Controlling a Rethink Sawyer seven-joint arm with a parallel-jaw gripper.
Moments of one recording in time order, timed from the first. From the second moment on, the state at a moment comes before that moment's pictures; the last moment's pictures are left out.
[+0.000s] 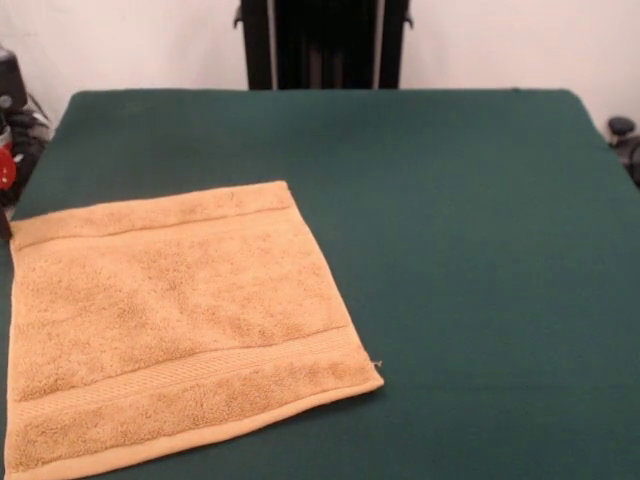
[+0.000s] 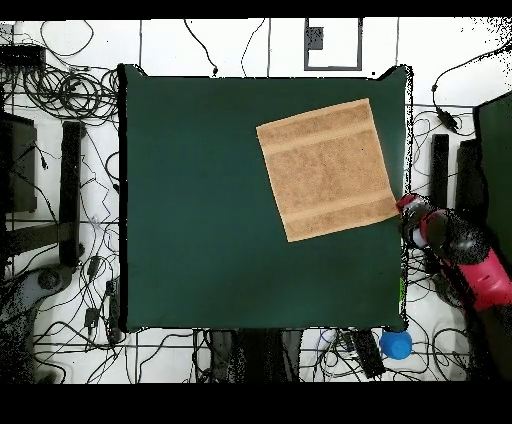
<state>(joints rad) -0.92 -0.34 0.19 1.45 0.00 0.40 1.82</state>
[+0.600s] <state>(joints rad) -0.92 -0.35 0.21 1.43 -0.11 0.39 1.82</state>
